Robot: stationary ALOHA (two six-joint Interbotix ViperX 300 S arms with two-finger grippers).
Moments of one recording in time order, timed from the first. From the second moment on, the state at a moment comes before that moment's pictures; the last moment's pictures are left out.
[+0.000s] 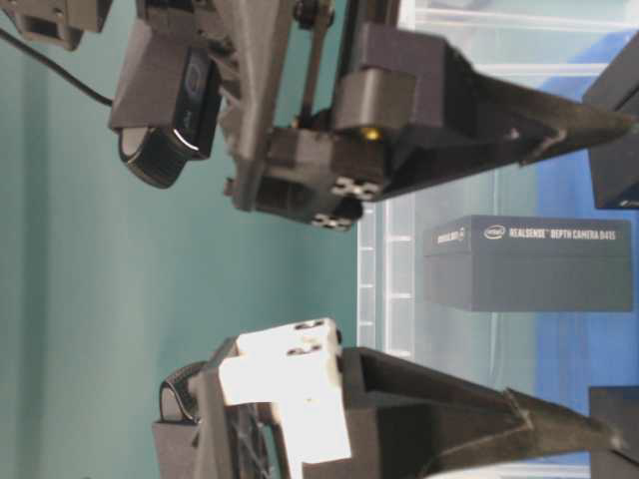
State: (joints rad) left arm -0.30 0.05 0.28 0.03 0.96 -1.79; right arm 0.35 0.13 0.19 -0.25 1.08 1.93
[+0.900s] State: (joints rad) left arm -0.29 0.01 0.09 0.04 1.20 -1.75; right arm 0.35 0.04 0.03 -0.26 1.34 1.86
